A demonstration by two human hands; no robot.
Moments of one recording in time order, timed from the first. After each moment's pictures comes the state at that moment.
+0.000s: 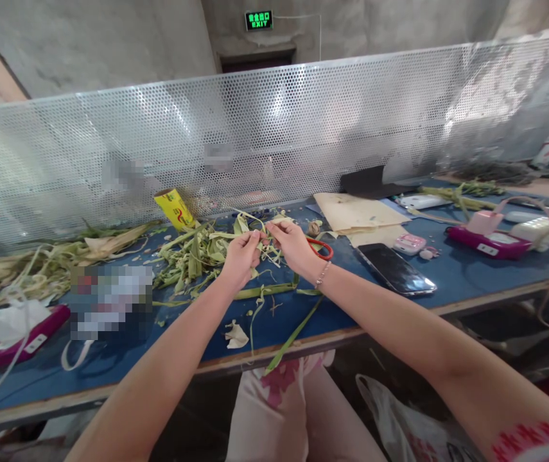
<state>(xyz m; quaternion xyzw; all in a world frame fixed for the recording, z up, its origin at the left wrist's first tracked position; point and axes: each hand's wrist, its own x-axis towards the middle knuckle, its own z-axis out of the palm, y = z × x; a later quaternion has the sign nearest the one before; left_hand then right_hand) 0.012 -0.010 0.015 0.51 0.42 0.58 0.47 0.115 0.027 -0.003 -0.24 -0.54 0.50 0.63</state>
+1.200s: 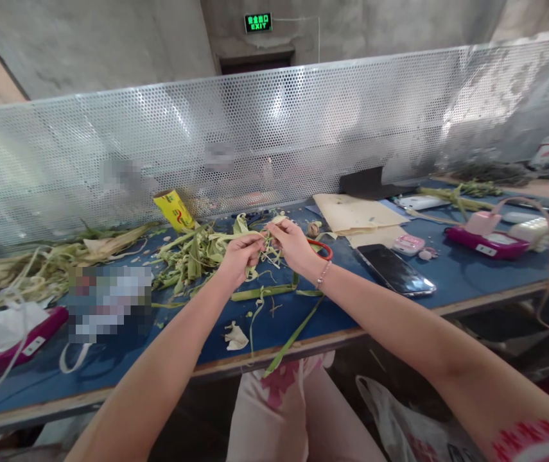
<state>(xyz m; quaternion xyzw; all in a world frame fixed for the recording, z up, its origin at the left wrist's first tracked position) 0.001 -0.001 0.012 0.53 0.38 0.56 0.51 0.117 0.025 0.000 -0.24 -0.51 0.53 0.63</state>
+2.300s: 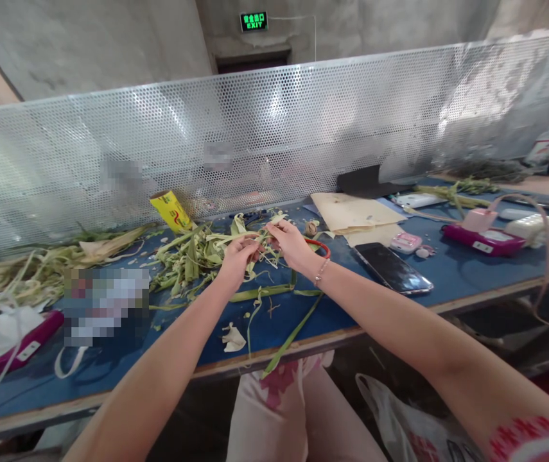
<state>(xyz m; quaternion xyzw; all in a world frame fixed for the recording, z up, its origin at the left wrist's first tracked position) 0.001 0.002 0.005 0.54 0.38 0.58 0.47 0.120 0.030 0.000 -0.28 -0.49 0.56 0.61</state>
